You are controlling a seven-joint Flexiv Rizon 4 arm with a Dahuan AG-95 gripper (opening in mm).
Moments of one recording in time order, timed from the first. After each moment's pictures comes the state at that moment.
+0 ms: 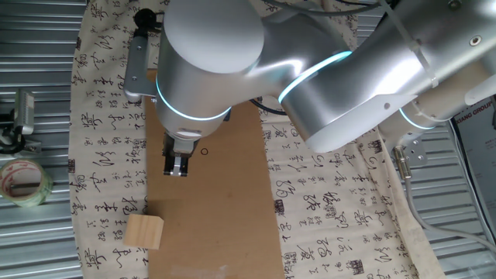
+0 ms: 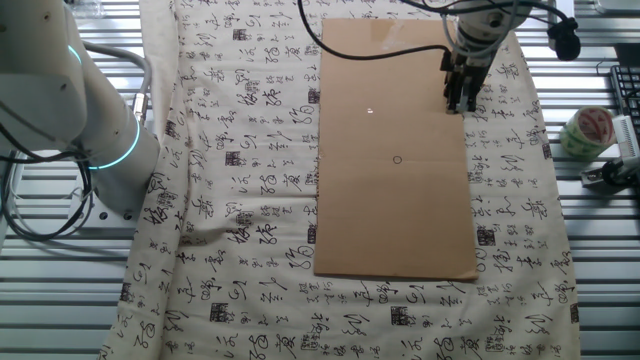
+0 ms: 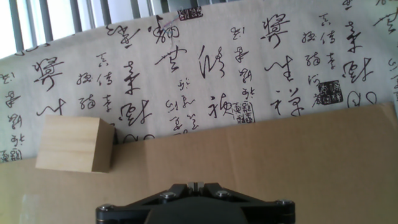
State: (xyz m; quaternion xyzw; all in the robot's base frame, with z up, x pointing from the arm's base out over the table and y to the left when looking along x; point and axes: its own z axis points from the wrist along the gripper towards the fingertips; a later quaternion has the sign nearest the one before) arm 0.590 0.078 0.116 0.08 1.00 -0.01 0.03
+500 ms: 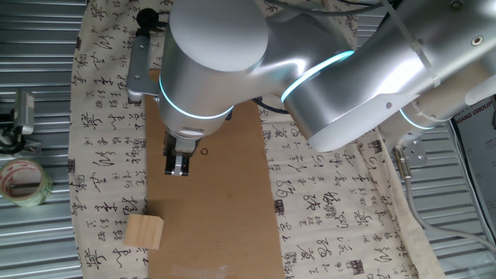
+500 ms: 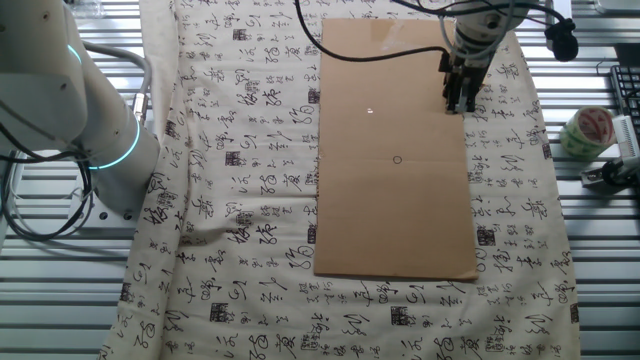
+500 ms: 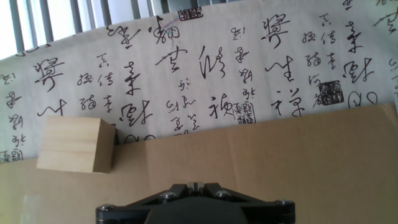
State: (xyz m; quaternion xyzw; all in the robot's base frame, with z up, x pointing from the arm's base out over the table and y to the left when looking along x) arm 0.590 0.078 0.117 0.08 1.00 -0.01 0.03
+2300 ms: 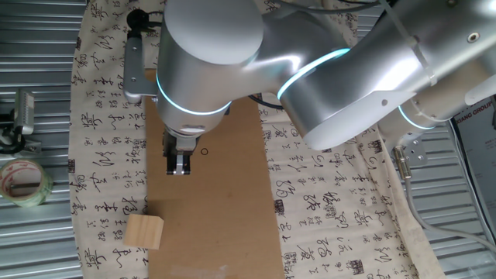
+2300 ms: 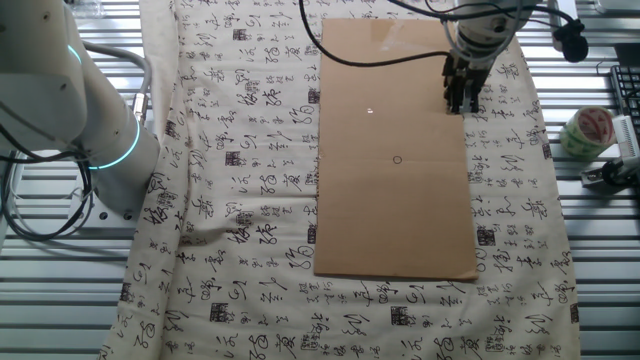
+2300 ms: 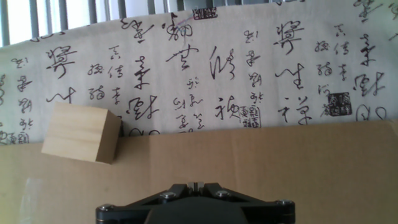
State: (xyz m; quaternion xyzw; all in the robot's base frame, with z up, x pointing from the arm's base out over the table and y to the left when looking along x) arm 0.589 0.078 0.116 0.04 1.00 0.00 0.03
